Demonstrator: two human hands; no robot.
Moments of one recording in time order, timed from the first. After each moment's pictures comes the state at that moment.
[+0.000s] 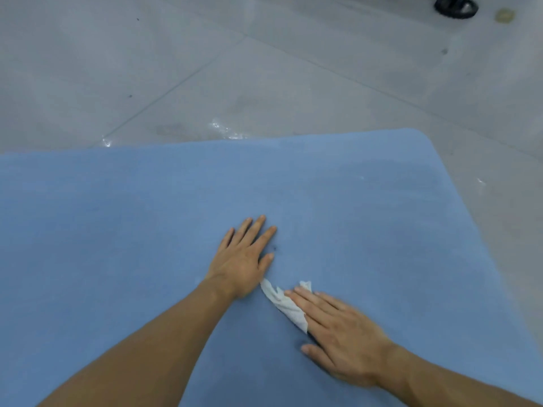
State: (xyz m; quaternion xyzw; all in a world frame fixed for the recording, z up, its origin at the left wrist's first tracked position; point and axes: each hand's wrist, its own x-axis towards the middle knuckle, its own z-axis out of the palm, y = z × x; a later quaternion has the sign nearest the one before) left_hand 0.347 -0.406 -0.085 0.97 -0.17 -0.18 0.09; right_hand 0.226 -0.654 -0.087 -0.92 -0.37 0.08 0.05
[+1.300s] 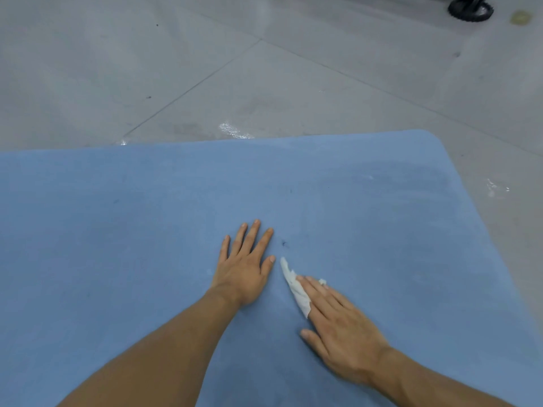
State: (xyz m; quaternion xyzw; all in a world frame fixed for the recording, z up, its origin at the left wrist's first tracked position) left_hand 0.314 -0.399 -0.096 0.98 -0.09 -0.17 0.10; right_hand 0.212 -0.639 -0.102 -0.95 -0.28 0.07 0.10
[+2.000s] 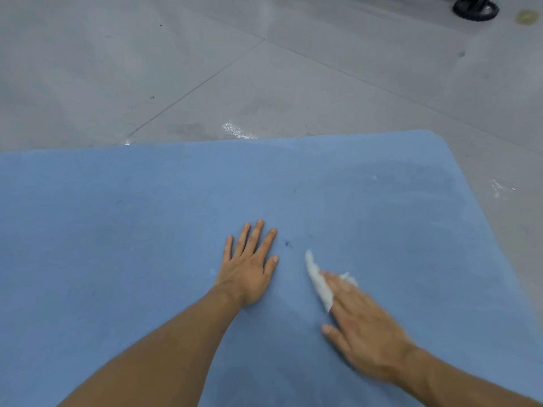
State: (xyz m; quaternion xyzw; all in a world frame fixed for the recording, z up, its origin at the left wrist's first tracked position) left_hand 0.315 -0.400 -0.095 0.97 -0.09 -0.18 0.10; right_hand 0.220 -0.667 -0.079 -0.94 -0.26 0.14 0.17
